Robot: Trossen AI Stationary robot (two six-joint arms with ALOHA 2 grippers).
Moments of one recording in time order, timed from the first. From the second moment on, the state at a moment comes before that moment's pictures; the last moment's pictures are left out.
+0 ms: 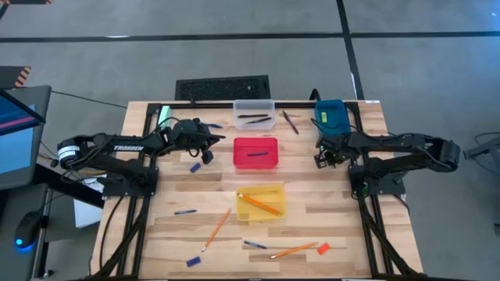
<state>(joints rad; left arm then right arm) 0.47 1.23 0.43 0.24 0.04 0.06 -0.46 1.14 0.40 -0.70 0.18 0.80</state>
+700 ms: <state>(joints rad) 0.47 1.23 0.43 0.23 0.05 0.06 -0.45 1.14 0.40 -0.69 0.12 0.78</state>
